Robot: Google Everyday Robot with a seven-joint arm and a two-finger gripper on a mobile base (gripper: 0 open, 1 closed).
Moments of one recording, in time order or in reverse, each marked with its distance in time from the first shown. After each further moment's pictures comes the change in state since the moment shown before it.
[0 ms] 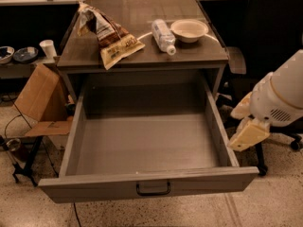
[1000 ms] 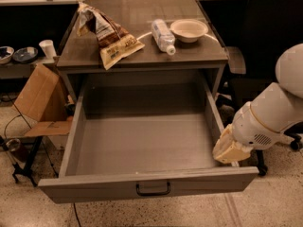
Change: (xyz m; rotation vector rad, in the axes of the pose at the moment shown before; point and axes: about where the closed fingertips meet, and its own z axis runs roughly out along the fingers) arm 0.008 0.043 0.064 -0.212 -0.065 -0.066
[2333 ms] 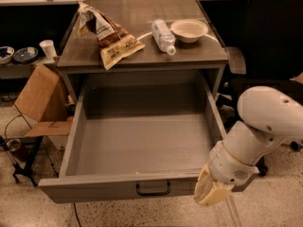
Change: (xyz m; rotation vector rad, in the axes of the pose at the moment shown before) arm -0.001 0.078 0.086 -0.340 -0.038 -0.181
